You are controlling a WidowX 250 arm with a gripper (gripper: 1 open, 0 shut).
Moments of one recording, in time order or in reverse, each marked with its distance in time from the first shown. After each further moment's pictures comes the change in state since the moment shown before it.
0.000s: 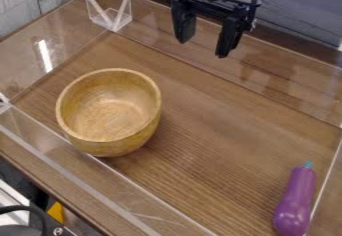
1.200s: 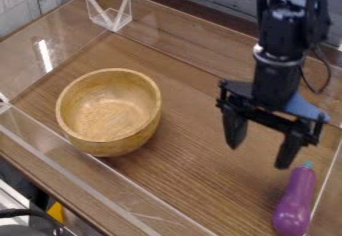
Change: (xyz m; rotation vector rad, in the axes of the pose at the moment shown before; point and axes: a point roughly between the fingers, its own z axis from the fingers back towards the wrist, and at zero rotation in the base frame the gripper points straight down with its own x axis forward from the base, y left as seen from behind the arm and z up) arm -0.060 -0.115 -0.061 -0.101 0.069 -0.067
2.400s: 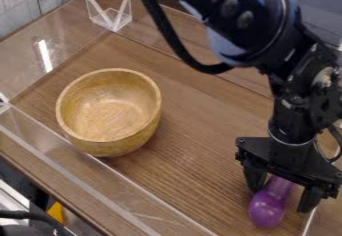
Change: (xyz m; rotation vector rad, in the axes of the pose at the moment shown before) arm 0.012 -0.023 -0.049 -0.023 -0.236 0.074
